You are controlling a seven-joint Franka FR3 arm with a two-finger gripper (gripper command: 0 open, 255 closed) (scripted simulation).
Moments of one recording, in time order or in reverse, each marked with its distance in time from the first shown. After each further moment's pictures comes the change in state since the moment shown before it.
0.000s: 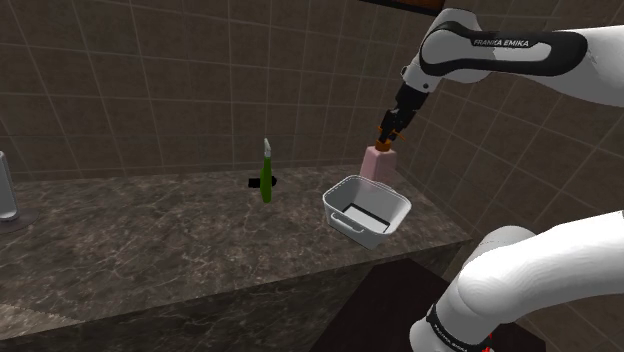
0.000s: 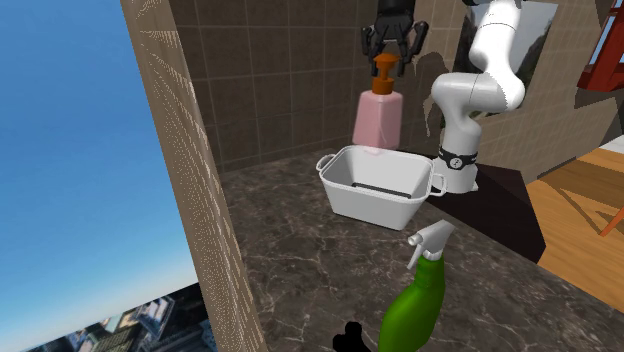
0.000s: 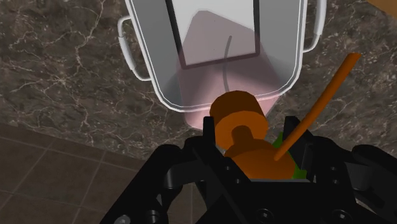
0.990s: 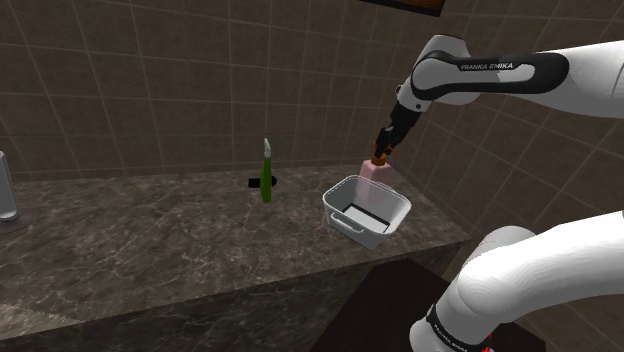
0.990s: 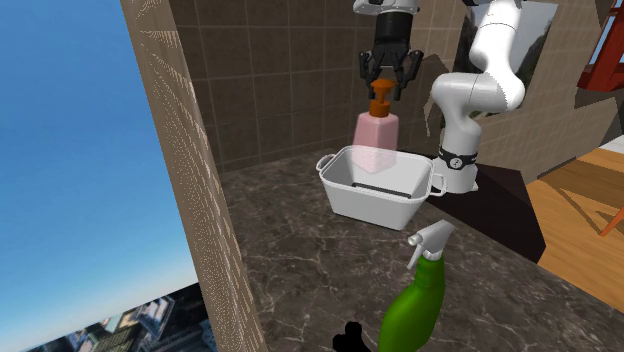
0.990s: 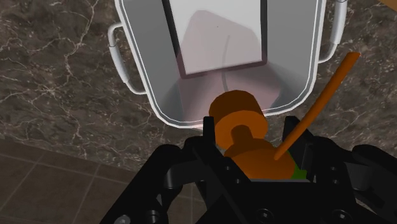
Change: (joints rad) arm -0.007 -0.001 -0.015 -0.132 -0.008 0.130 -0.011
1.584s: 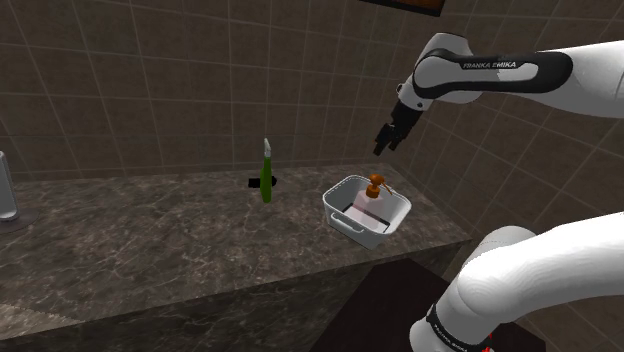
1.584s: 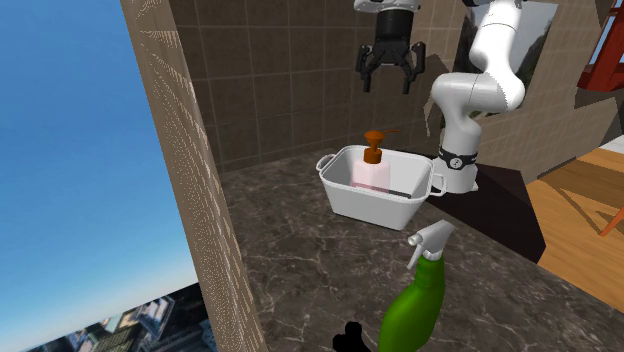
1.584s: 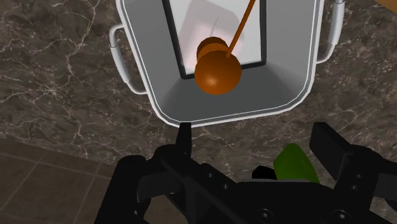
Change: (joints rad) arm -0.002 -0.009 0.002 0.005 -0.001 -0.013 0.001
